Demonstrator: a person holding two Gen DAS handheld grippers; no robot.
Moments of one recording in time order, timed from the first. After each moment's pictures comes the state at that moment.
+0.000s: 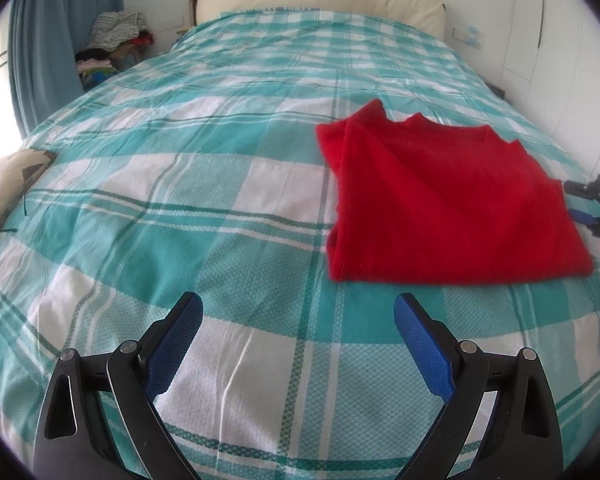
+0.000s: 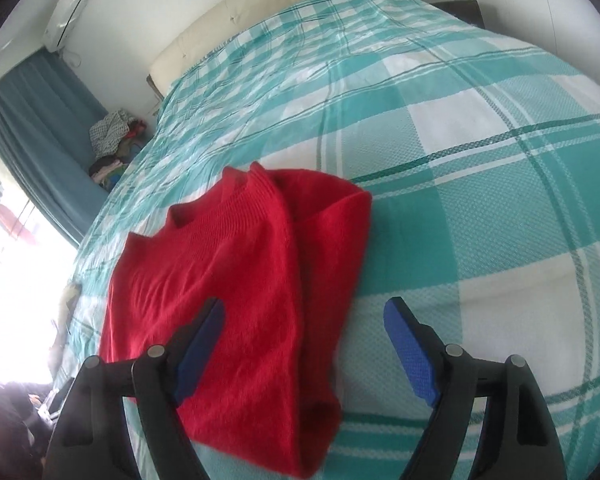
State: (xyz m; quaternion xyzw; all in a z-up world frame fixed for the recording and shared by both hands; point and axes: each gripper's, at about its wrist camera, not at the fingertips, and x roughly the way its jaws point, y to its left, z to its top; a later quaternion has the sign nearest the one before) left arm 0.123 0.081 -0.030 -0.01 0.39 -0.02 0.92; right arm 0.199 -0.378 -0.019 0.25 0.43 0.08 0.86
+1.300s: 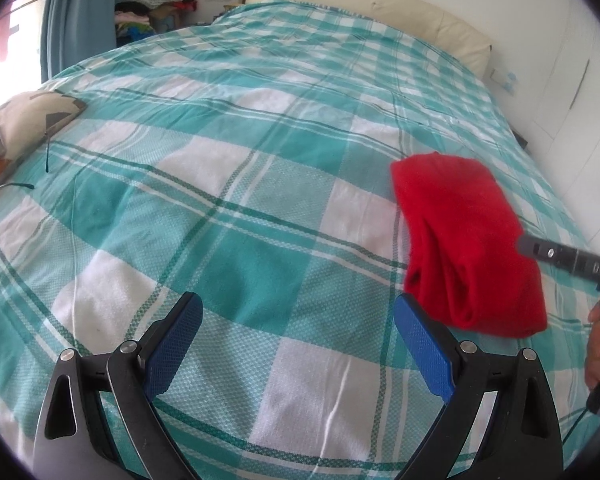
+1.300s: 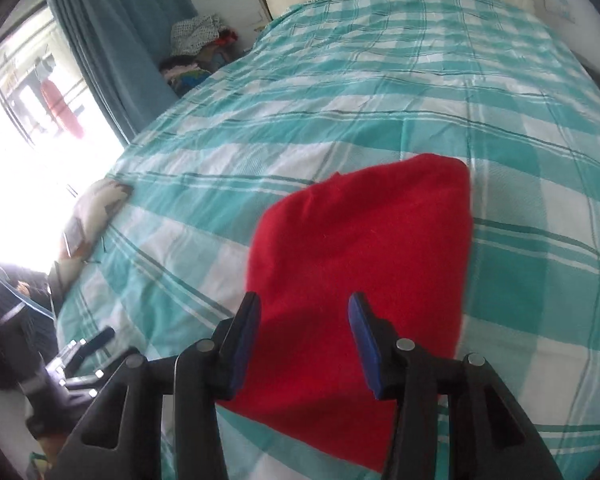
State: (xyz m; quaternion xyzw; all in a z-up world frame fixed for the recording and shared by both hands) left arm 0.136 0.165 -0.019 -0.11 0.41 0.01 0.91; right arm 0.210 -0.096 0.026 0.02 0.48 0.20 0.86
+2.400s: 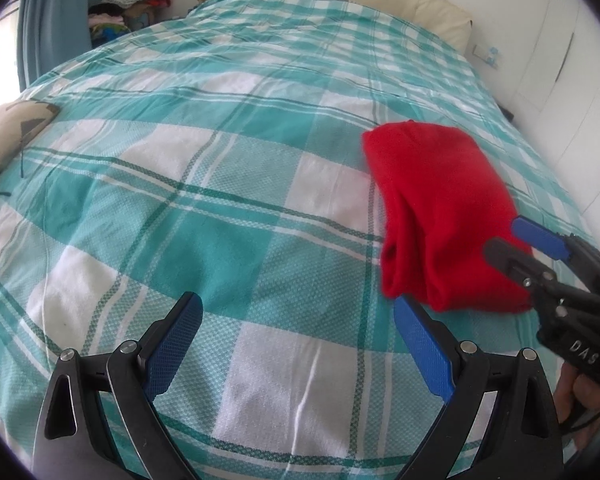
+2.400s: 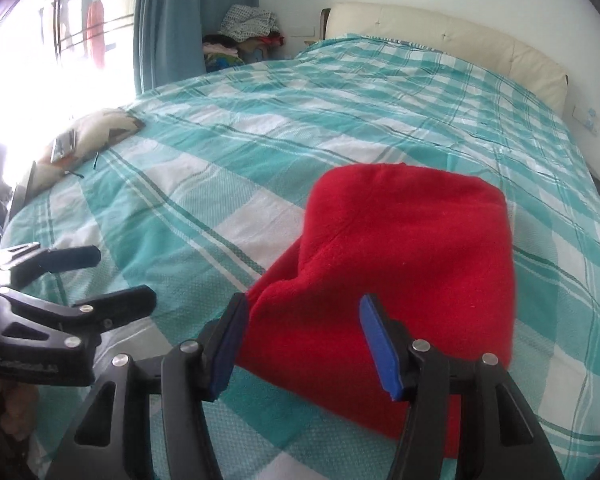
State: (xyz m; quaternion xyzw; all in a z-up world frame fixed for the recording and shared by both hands) left arm 0.138 0.140 -0.031 -0.09 0.43 -0.04 0.90; right arm 0.147 -0.055 0.014 -0.07 0.37 0.20 0.91
